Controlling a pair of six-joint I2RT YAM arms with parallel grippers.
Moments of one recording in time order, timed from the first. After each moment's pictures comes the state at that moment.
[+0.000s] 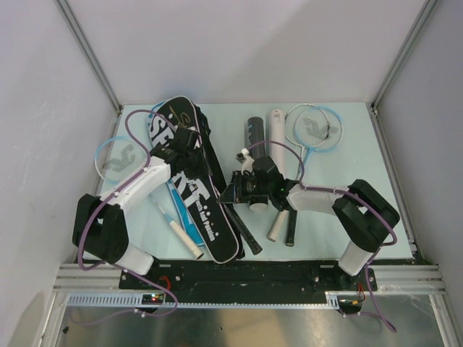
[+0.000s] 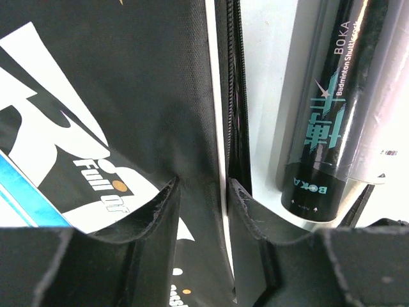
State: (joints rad) left arm -0.42 1.50 1.14 -0.59 0.03 -0.63; right arm 0.80 1.69 0.88 0.37 -0.50 0.83
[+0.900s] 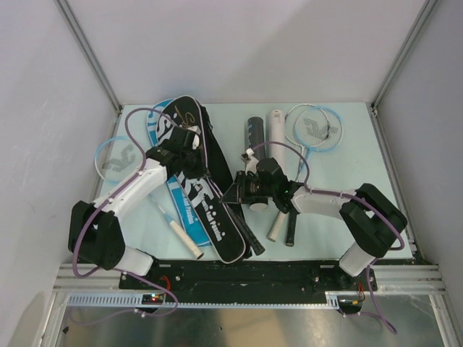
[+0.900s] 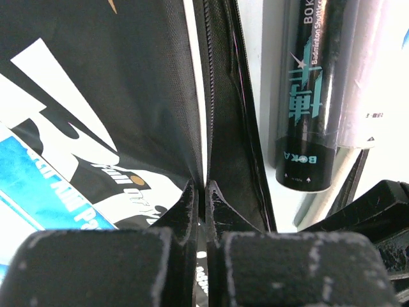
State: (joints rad) left arm -0.42 1.45 1.13 -0.60 0.11 -0.54; right arm 0.79 1.64 0.85 0.37 -0.48 0.88
